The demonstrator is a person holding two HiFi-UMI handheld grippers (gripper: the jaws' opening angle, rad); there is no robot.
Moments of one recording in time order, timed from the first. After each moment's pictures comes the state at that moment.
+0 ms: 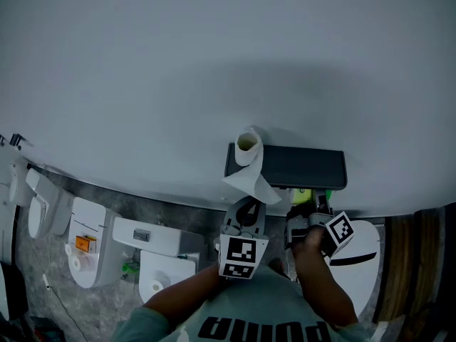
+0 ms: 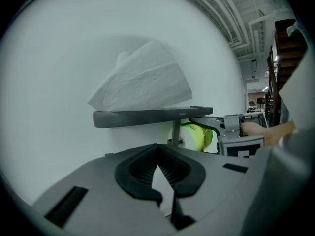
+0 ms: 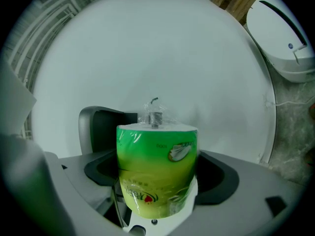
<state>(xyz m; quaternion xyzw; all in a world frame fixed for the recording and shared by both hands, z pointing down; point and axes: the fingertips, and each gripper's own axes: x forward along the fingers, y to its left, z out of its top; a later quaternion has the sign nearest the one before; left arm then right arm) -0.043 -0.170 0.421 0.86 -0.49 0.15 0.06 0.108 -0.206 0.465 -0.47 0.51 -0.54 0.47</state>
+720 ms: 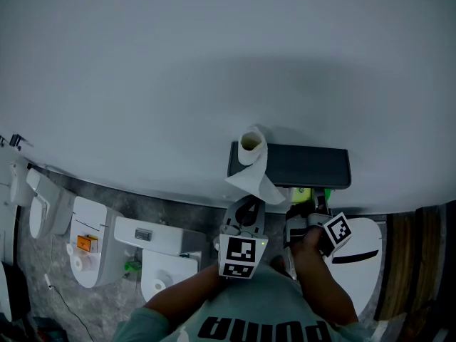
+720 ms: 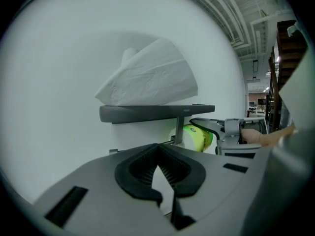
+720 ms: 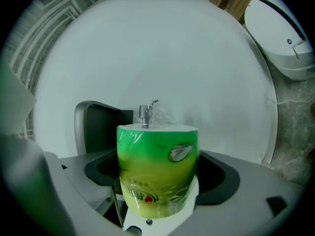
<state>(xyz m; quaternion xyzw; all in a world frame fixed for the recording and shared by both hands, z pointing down) -0.052 -0.172 0.429 0.85 -0.49 0.16 0.07 0.102 -0.210 0.475 -0.47 0.52 -0.52 0.48</state>
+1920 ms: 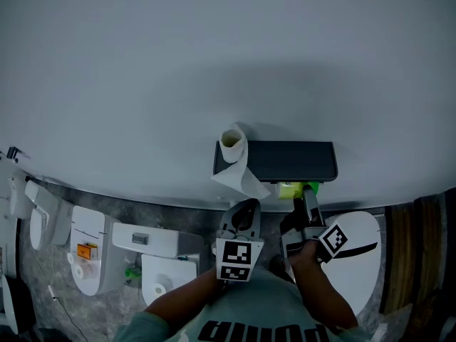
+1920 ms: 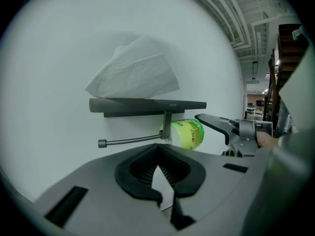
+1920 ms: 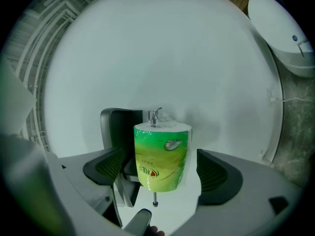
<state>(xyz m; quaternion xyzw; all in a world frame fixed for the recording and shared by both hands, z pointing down) -0.035 -0.151 0.439 0.86 -0.48 0.16 0.09 0.100 -0.168 0.467 -0.42 0.55 -0.53 0.48</state>
